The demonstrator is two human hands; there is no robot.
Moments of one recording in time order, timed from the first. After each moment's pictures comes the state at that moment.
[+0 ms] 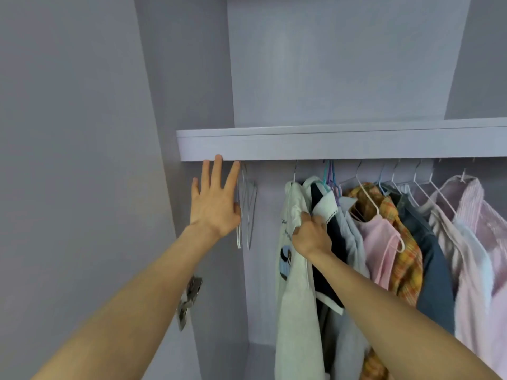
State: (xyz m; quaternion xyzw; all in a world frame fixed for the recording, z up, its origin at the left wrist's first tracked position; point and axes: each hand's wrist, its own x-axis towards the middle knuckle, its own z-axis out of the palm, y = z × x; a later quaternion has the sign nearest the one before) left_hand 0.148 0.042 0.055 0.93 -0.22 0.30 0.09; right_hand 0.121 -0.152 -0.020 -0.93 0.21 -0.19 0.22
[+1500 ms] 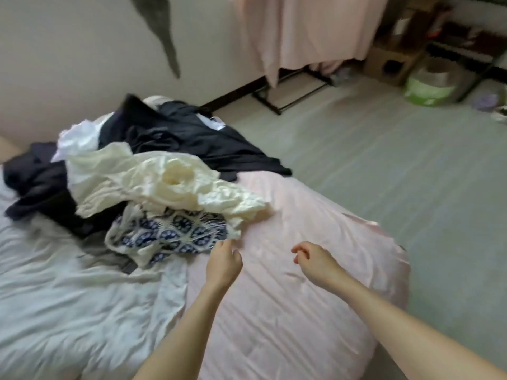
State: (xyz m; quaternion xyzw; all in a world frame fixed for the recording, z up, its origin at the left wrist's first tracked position) left_hand -0.937 0.279 -0.342 0.40 0.85 0.18 0.28; right_hand -0.747 0.361 -0.305 -0.54 -0.71 0.46 -0.01
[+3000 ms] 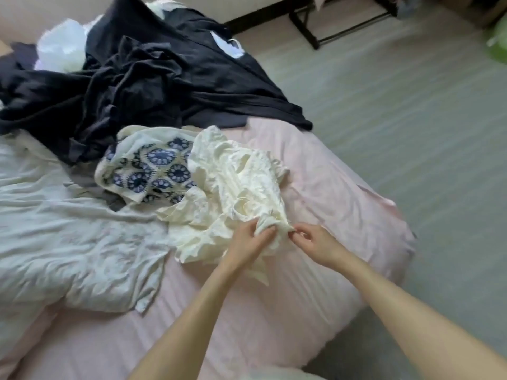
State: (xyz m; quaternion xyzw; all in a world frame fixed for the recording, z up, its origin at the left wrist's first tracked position) left_hand -0.854 0.301 -0.338 0.27 0.71 0.44 0.47; right_hand -0.712 0.407 -0.361 -0.36 -0.79 0.50 -0.02
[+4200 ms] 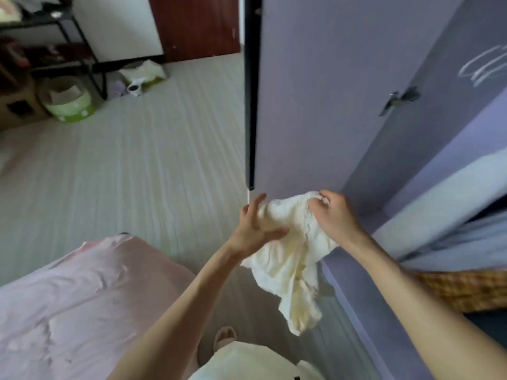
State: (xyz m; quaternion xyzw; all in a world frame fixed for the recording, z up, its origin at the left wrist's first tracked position) left_hand -0.304 0.128 -0.182 0.74 0.29 0.05 0.60; right_hand -0.186 0.008 -0.140 -0.86 -0.29 0.11 0.41
